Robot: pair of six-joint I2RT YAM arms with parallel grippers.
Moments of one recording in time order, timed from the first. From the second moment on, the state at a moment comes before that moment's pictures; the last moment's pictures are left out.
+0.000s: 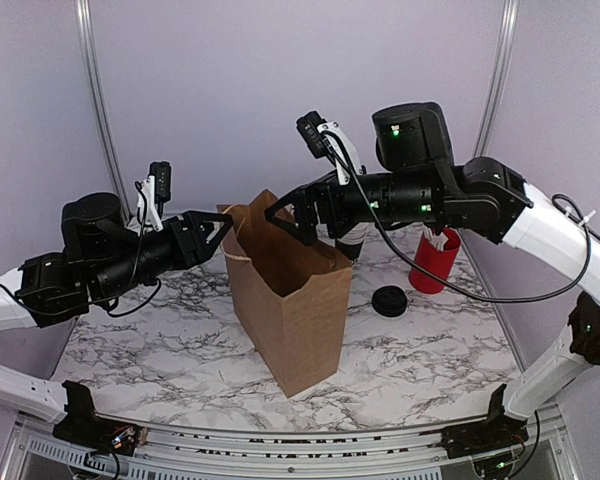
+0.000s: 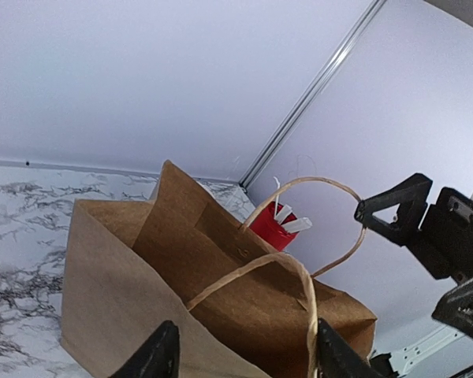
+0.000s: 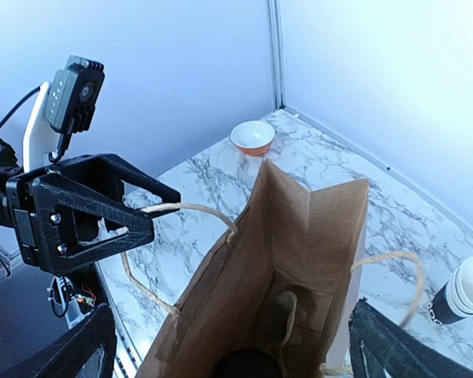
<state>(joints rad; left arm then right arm) -1.07 1.01 0.96 -0.08 -0.35 -0.63 1.10 1.50 1.74 -0.61 0.05 0.18</state>
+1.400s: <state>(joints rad) -0.60 1.00 1.17 -0.44 -0.39 -0.52 0.32 1.27 1.32 -0.60 0.08 0.24</state>
